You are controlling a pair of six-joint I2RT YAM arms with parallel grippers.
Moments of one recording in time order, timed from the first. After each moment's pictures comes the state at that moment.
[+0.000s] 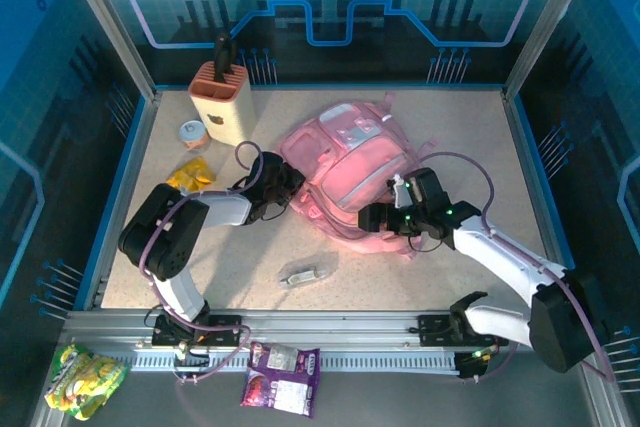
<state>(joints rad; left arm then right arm) -0.43 1.73 0.76 0.35 0.12 -1.29 0.44 1.17 0.67 -0.42 -0.40 0.54</state>
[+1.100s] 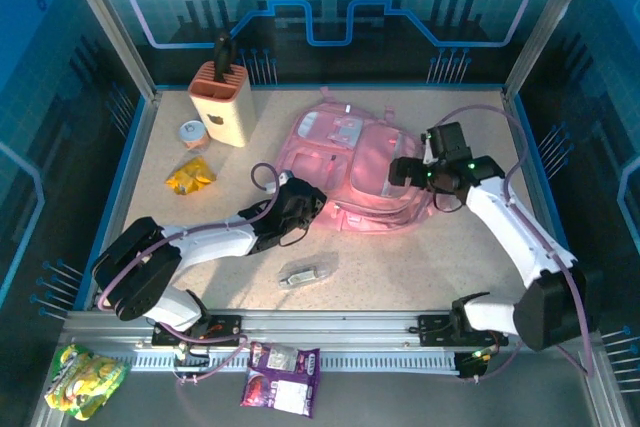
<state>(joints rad) -0.77 1.49 0.71 0.18 -0.19 -1.47 0.31 1.26 1.06 -0.77 -0.03 0.38</state>
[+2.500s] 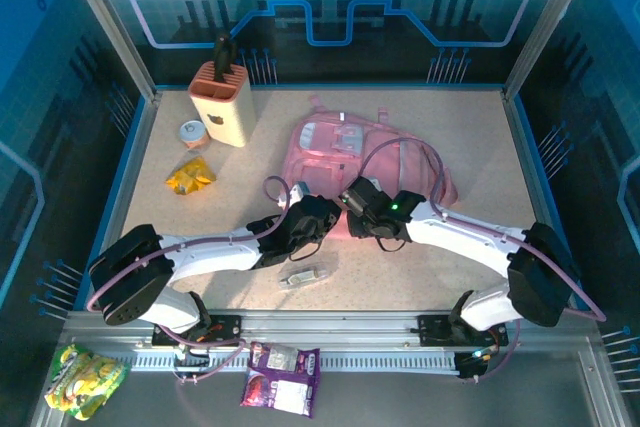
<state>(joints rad) -0.94 1.45 0.71 0.18 -0.29 -1.55 0.86 1.43 0.96 -0.68 0.24 0.64</state>
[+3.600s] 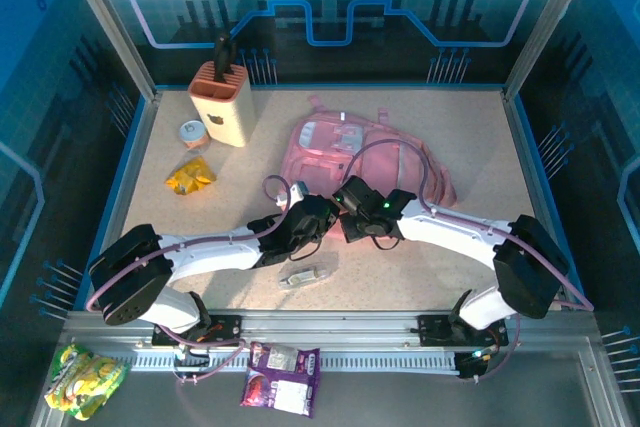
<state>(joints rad) -0.94 1.45 0.73 0.13 -0.33 -1.55 0.85 1.48 0.97 -0.62 0.19 0.47</state>
